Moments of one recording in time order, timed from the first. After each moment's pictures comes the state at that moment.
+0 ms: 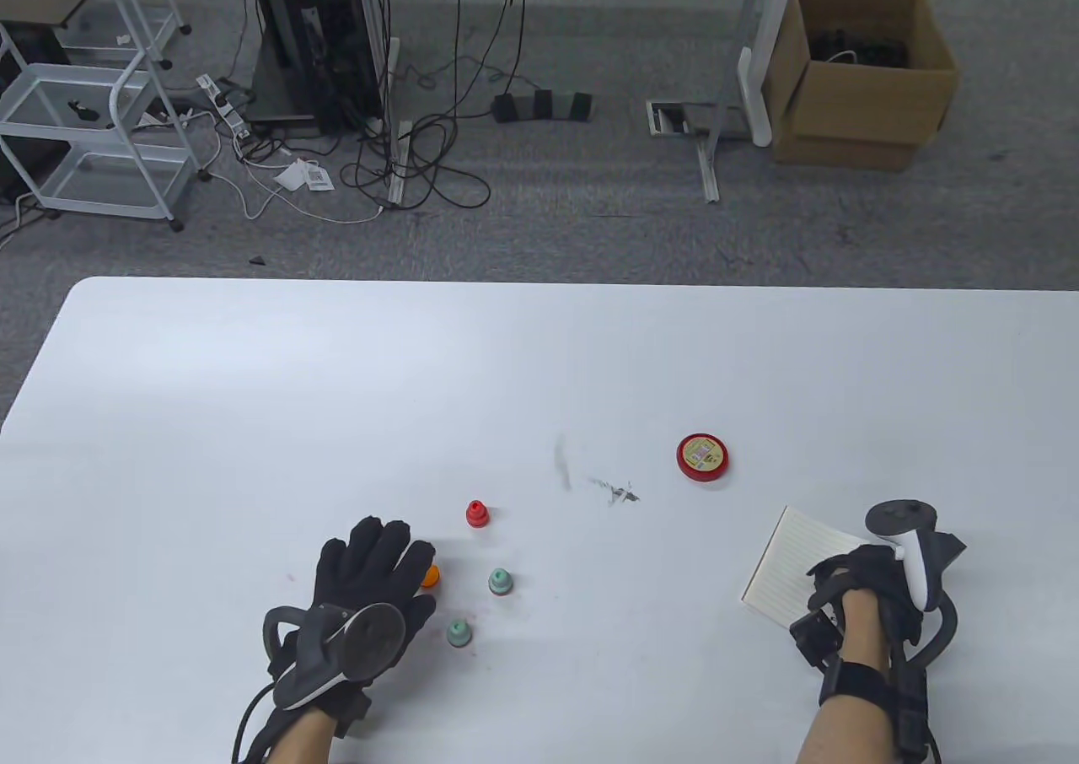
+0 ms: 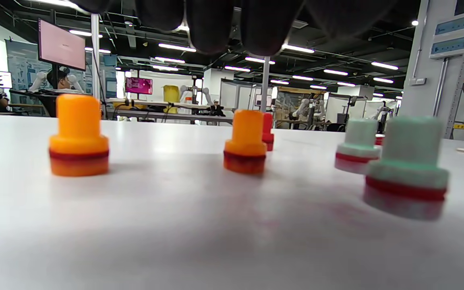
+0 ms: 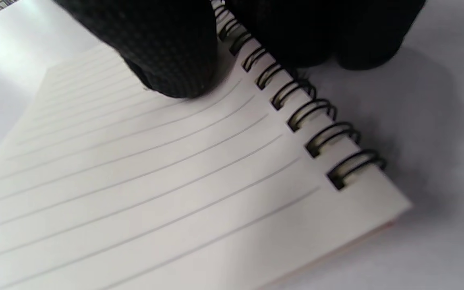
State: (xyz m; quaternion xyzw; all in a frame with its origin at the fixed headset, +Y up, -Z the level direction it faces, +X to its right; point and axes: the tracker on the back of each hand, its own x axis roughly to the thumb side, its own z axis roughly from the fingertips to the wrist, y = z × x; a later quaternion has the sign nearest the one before) left_hand -0.210 -0.756 -0.211 0.06 -0.13 0.05 0.99; right_hand 0.349 -0.791 -0.287 -0.41 0.20 0.85 0.25
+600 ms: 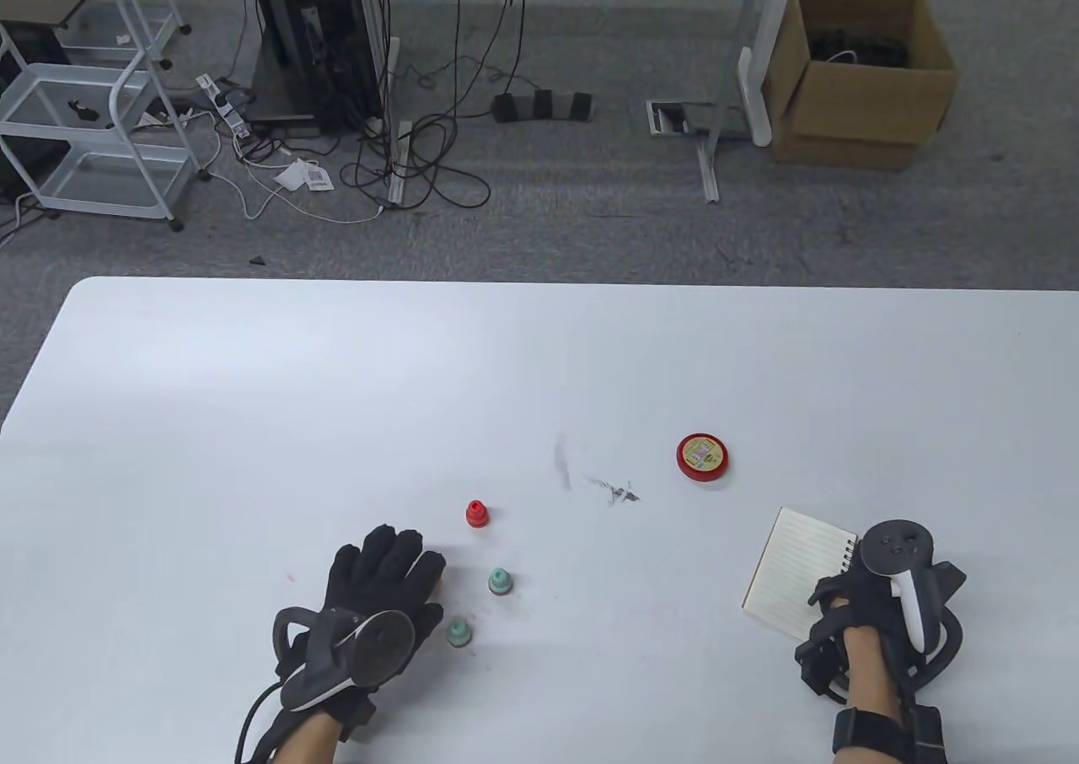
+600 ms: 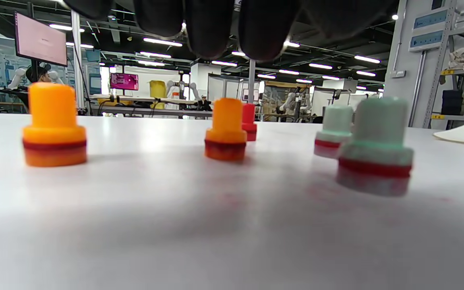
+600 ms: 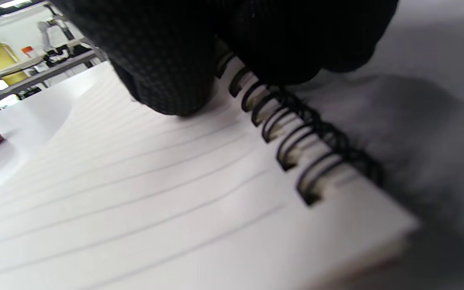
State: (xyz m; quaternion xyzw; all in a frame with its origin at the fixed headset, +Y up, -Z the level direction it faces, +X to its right) left_hand -0.204 -0.762 -0.210 0.05 -0.15 0.03 0.99; right_hand 0.340 -0.787 -0.266 -0.33 0.06 0.92 0.20
